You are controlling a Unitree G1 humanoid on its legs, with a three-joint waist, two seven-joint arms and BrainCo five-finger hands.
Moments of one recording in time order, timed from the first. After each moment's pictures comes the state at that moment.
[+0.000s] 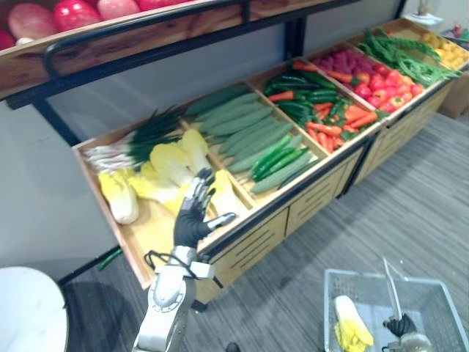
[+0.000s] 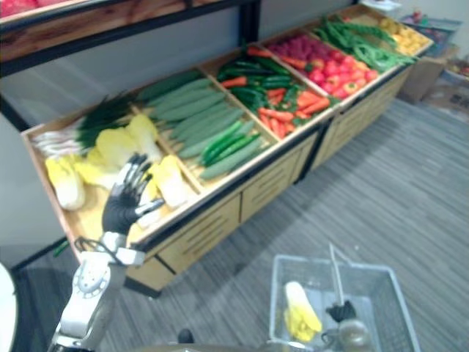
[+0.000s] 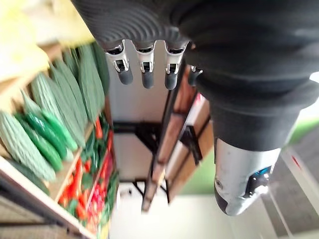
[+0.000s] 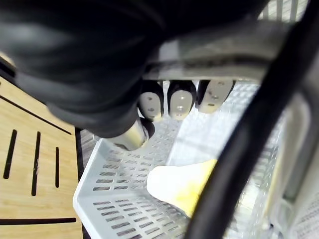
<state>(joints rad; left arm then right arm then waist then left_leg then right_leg) 0.19 0.21 -0.04 -0.25 -0.26 -0.23 0.07 0.05 -0.28 -0.29 1.04 -0.31 -0.05 -0.09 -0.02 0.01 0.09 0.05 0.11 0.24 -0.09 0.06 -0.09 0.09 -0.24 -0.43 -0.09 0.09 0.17</state>
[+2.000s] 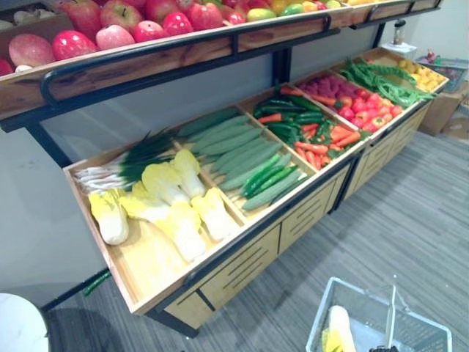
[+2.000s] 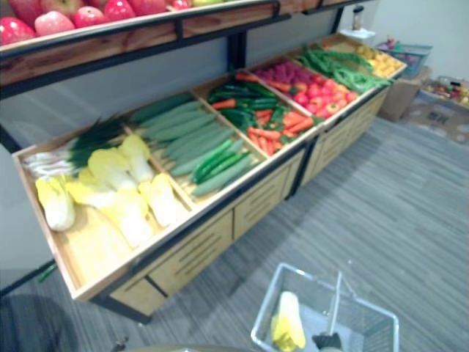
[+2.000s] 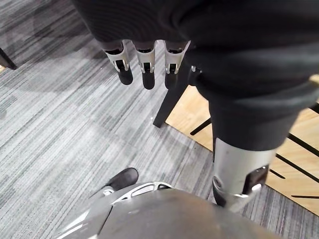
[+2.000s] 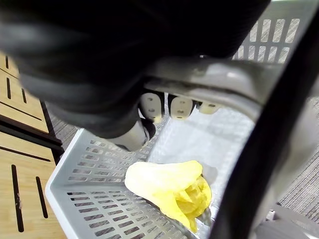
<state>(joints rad) 0.16 0.12 0.06 1.11 0.38 -0.01 0.24 0.08 -0.15 -0.33 1.14 -0.29 -0.07 -0.20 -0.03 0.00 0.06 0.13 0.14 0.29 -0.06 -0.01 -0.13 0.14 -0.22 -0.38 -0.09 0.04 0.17</state>
